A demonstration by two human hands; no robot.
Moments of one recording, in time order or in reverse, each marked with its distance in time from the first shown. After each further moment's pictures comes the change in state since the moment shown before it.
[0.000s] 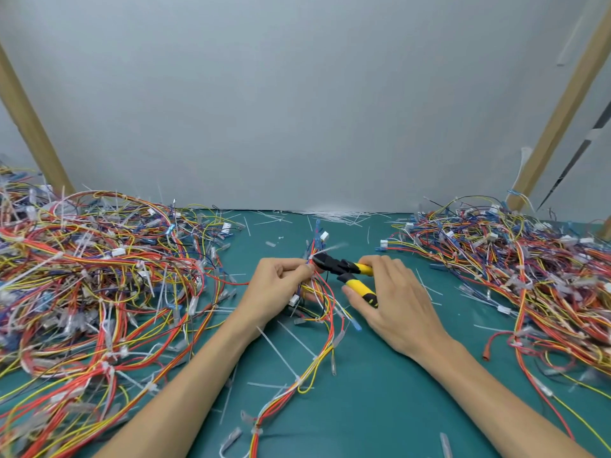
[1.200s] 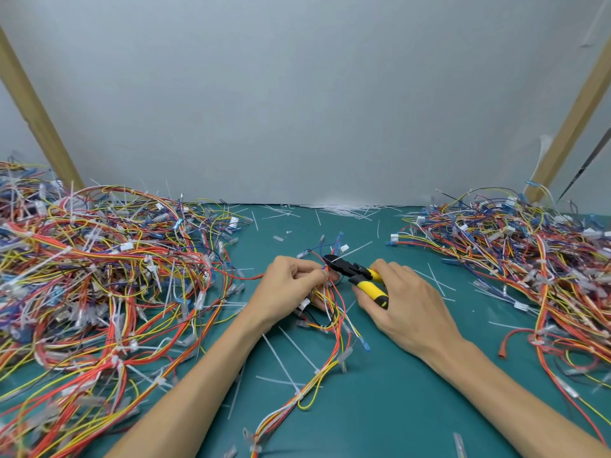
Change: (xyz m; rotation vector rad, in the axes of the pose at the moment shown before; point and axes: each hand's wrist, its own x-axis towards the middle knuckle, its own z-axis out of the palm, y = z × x) left_hand -0.002 -0.003 0.000 0.108 -0.116 0.014; right_hand -0.005 -0.001 0.002 -0.043 -0.057 0.006
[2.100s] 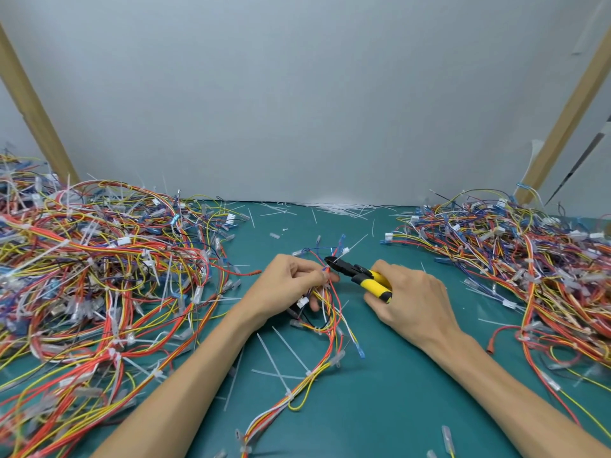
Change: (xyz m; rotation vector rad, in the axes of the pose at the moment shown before) left_hand -0.001 0.001 -0.002 0.031 -0.106 -0.014; right_hand 0.001 0.008 -0.008 -0.102 0.072 0.005
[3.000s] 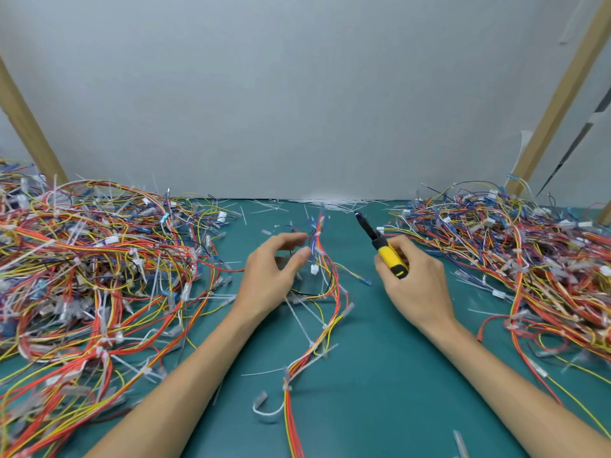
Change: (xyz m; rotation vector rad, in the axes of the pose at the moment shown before) left_hand 0.005 -0.010 0.006 0.211 0.433 0.167; right_hand 0.004 0.017 0.005 0.460 0.156 0.269
